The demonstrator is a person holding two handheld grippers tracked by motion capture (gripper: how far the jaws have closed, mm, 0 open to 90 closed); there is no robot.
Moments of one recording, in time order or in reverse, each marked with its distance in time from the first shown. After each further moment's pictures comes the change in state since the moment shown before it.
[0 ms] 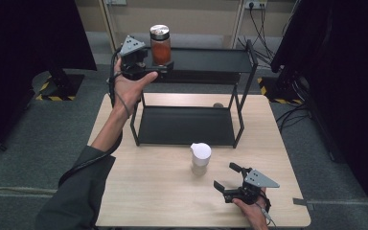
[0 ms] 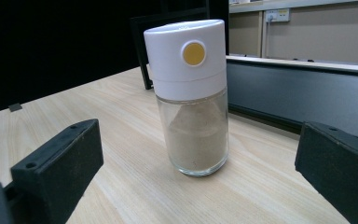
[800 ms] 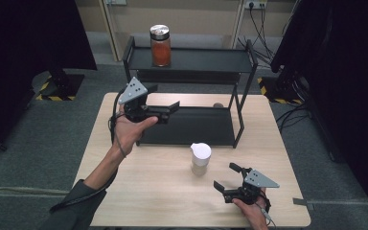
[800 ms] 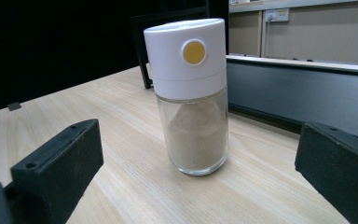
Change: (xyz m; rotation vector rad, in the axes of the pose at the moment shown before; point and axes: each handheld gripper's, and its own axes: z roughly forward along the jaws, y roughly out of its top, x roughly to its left) left arm -0.016 -0.078 -0.038 -0.039 -0.200 0.032; right arm 0.001 0.000 0.000 0.002 -0.003 -0.003
